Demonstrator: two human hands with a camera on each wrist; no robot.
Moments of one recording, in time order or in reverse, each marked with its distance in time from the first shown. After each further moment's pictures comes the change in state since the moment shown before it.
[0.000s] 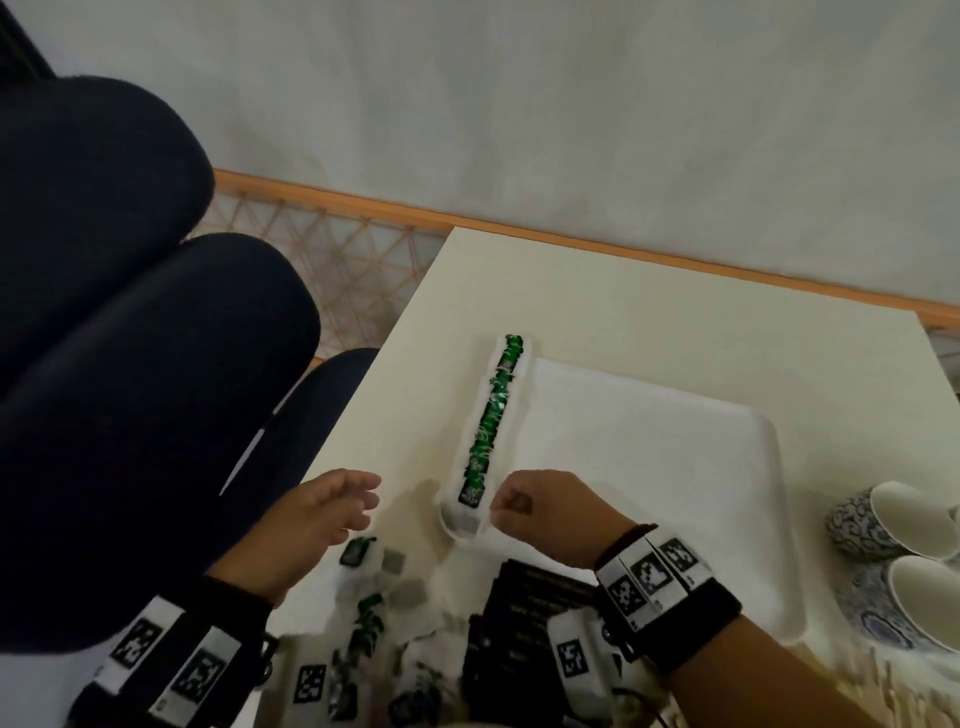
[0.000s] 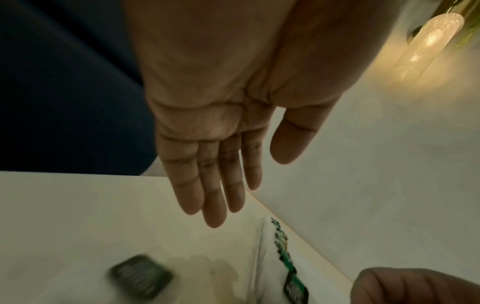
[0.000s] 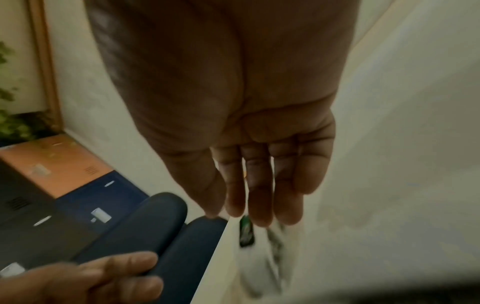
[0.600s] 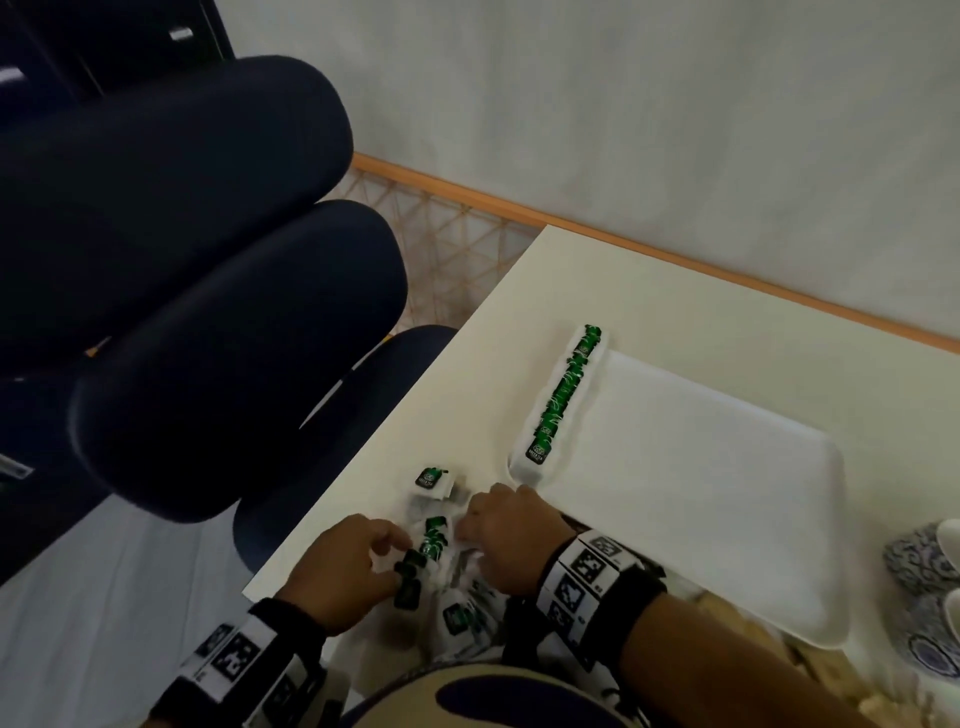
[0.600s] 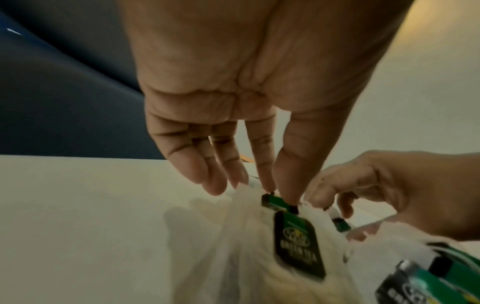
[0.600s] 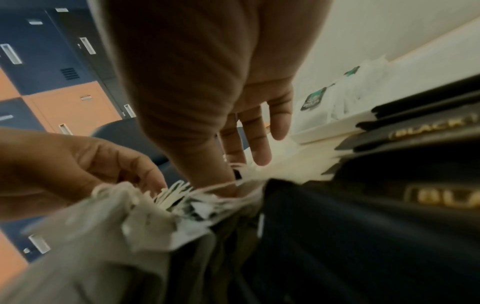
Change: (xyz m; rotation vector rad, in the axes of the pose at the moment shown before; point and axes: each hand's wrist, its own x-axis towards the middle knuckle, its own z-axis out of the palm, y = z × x) left_hand -0.072 -0.105 0.008 0.624 0.083 0.076; right_hand -0.003 -0.048 0.102 -0.832 -0.107 -0.507
